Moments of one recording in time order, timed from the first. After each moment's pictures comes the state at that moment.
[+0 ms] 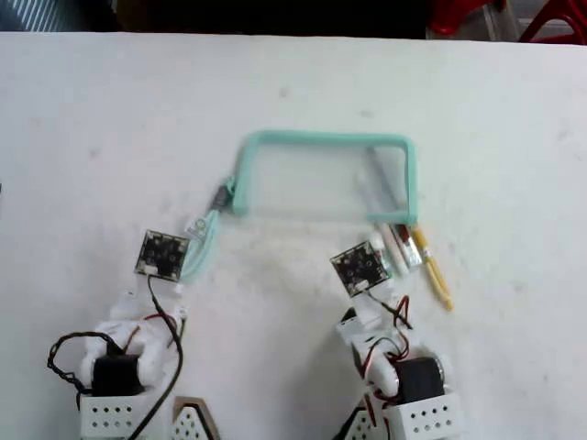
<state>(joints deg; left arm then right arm) -8.2 -104.7 97.1 73.7 -12.6 -14.9 -102.6 96.4 72.5 17.6</state>
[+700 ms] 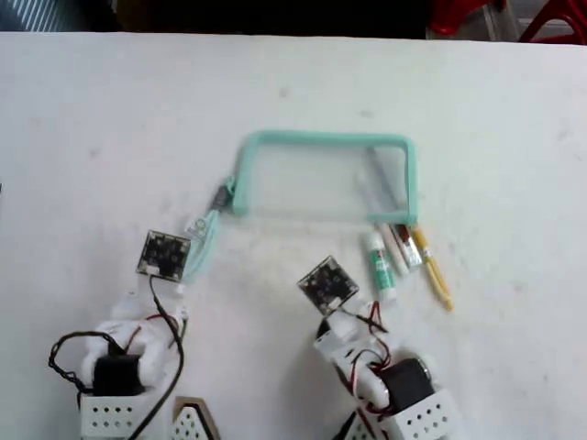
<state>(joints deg) -7.2 -104.7 97.1 73.7 -12.6 -30.3 -102.6 96.4 72.5 17.5</state>
